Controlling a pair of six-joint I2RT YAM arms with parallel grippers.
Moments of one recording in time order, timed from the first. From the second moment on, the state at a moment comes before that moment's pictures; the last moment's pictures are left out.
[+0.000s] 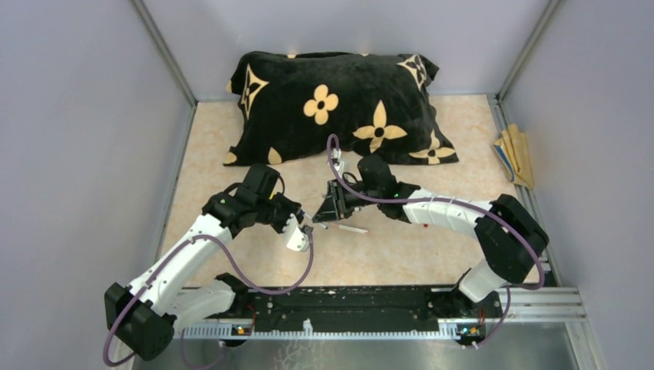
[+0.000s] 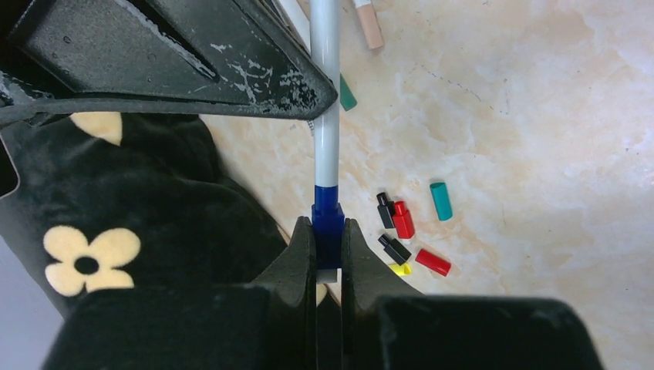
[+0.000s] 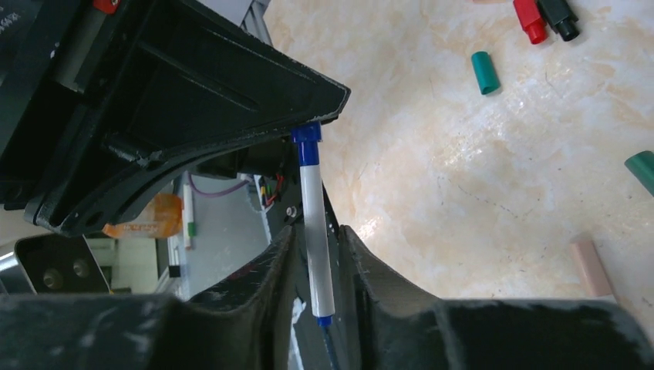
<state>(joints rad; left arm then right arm) -0.57 1.01 0.87 -0.82 0.38 1.69 0.82 1.56 0.91 0.20 -0.69 0.64</state>
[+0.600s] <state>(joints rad) -0.57 1.01 0.86 -0.77 0.35 1.63 0.84 1.61 0.92 0.28 -0.66 0.68</state>
